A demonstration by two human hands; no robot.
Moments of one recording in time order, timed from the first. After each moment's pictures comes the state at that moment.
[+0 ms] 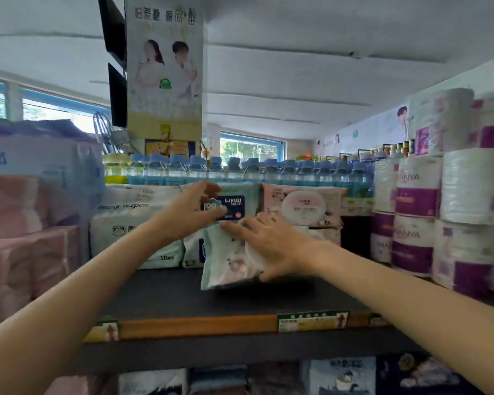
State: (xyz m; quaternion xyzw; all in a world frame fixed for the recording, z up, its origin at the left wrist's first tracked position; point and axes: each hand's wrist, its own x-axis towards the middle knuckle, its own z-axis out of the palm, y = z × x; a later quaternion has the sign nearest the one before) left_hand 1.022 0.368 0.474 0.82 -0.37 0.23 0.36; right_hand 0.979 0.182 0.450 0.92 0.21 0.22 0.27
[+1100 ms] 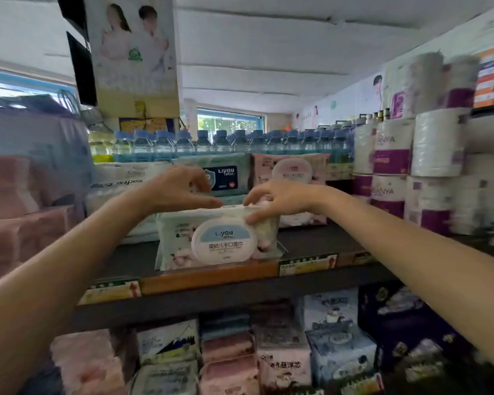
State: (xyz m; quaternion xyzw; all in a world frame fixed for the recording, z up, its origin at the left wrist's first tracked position) left_hand 1.004 0.396 0.480 0.89 -0.38 0.16 0.17; right_hand 0.941 0.189 0.474 0.98 0.10 0.06 -0.16
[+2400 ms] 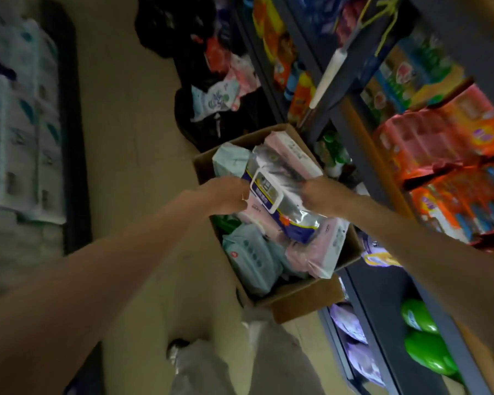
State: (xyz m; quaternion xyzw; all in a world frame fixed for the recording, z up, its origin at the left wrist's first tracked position) left_hand 0.184 0.105 -0.025 0.31 -0.89 -0.21 -0.24; right_hand 0.000 0.209 -0.037 0.61 -0.73 -0.15 -0.27
